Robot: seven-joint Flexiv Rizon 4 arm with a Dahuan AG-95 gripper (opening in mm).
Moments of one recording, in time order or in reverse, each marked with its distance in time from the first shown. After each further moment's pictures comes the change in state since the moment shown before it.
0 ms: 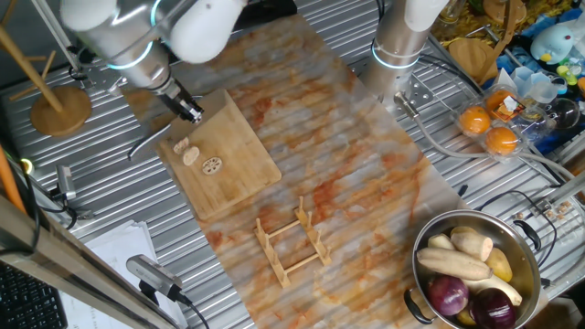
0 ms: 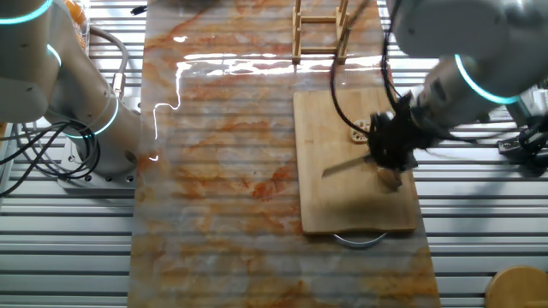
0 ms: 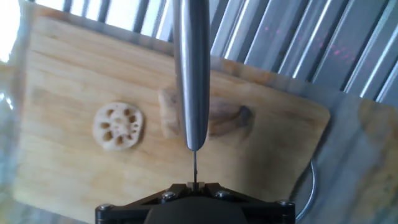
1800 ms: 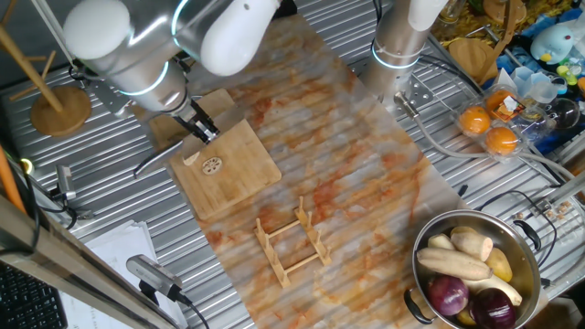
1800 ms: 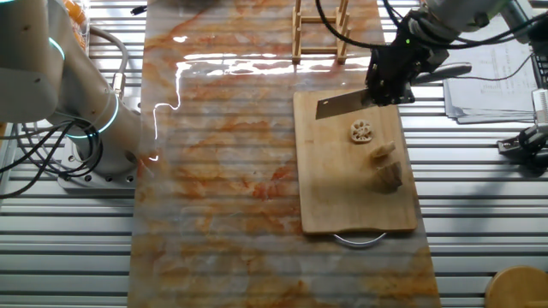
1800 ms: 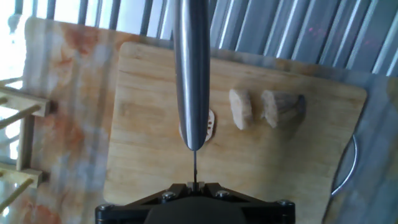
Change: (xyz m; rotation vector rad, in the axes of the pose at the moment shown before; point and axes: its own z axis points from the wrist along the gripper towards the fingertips) arm -0.017 0.077 -0.042 0.052 0.021 0.123
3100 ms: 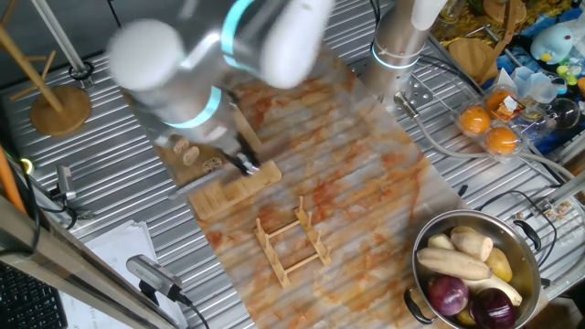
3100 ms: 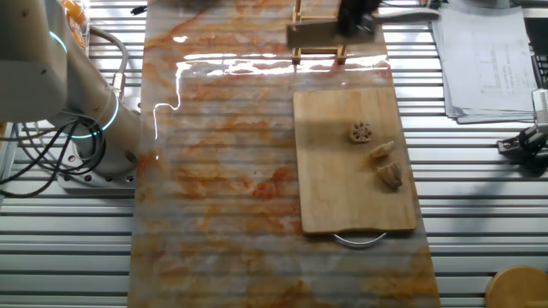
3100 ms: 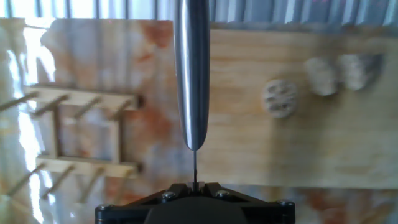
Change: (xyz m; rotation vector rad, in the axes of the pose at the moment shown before) arm 0.034 0.162 -0.010 -0.061 0.017 0.178
